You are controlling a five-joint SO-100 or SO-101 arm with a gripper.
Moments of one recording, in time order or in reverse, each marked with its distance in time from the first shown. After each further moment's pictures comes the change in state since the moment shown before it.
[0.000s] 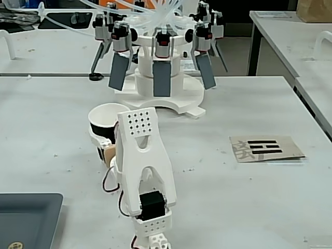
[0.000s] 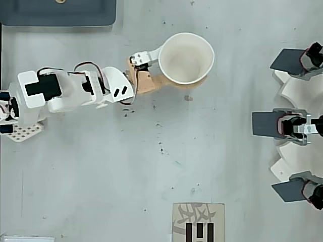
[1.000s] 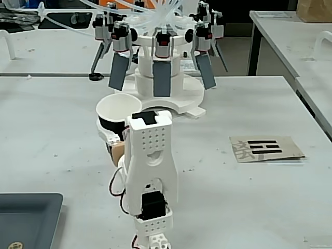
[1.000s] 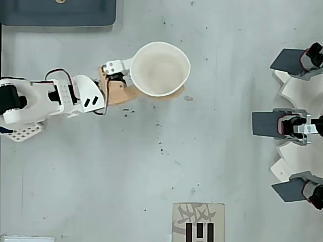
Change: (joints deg) arm 2.5 29.3 27.9 -2.0 -0.3
